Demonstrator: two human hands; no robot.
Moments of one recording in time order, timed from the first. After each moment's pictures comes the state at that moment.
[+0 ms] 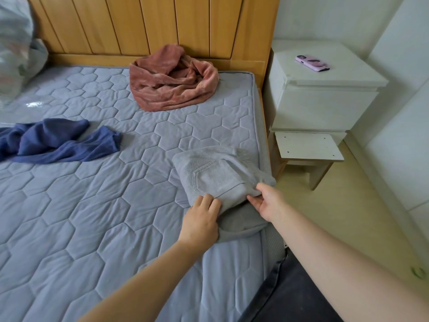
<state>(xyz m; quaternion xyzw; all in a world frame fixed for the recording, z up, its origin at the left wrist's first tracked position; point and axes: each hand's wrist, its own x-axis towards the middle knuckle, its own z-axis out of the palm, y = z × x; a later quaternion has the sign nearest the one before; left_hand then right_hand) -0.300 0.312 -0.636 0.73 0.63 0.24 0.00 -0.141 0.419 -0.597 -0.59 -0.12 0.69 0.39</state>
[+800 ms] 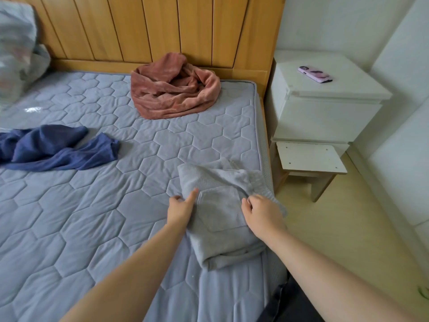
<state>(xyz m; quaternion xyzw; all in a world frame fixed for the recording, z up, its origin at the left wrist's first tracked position) -0.345 0.379 -0.637 0.18 0.77 0.43 0.43 -0.139 0.416 -0.622 -0.57 -0.80 0.13 0.14</state>
